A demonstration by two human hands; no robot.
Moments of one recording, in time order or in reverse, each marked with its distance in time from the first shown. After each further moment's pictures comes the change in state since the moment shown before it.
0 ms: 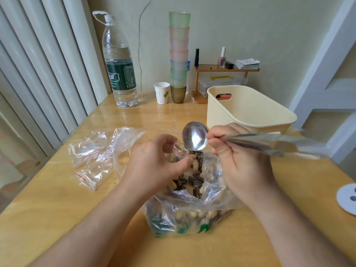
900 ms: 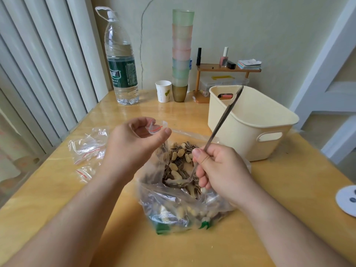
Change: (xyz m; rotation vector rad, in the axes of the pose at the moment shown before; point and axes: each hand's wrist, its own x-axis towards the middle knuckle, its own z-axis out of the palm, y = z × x) left_hand 0.021 -0.021 -0.026 -0.585 0.119 -0.216; right_hand -0.009 -0.015 0.028 0.368 -0.343 0.831
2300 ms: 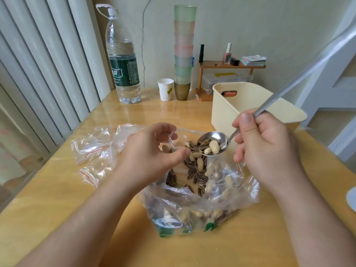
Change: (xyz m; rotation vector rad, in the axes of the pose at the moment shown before) left_hand -0.018 0.007 0.010 0.354 -0.164 0.193; right_hand -0.006 -0.029 -0.045 -0.180 0.397 -0.309
